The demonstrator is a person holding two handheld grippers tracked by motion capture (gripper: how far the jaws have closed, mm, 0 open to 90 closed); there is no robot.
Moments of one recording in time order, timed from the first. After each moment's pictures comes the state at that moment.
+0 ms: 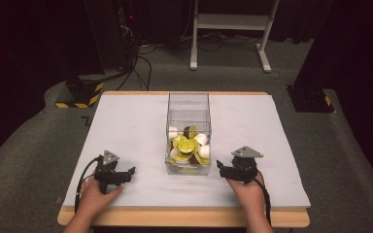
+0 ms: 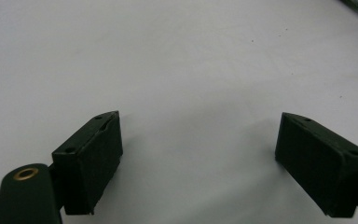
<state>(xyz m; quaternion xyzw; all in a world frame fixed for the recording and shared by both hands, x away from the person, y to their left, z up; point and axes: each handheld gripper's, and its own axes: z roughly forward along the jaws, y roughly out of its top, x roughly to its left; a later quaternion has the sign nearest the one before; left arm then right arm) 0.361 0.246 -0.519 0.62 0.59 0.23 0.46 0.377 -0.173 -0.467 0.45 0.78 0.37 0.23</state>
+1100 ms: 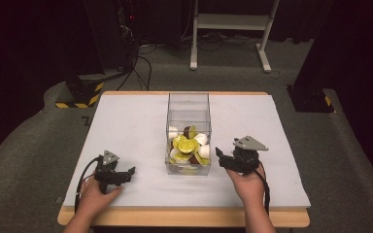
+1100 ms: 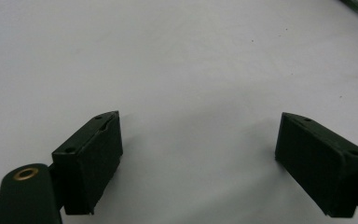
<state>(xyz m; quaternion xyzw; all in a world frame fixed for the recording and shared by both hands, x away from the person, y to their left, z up) 0.361 0.247 -0.519 0.62 0.59 0.23 0.46 0.379 -0.164 -0.420 0.43 0.75 0.42 0.26</state>
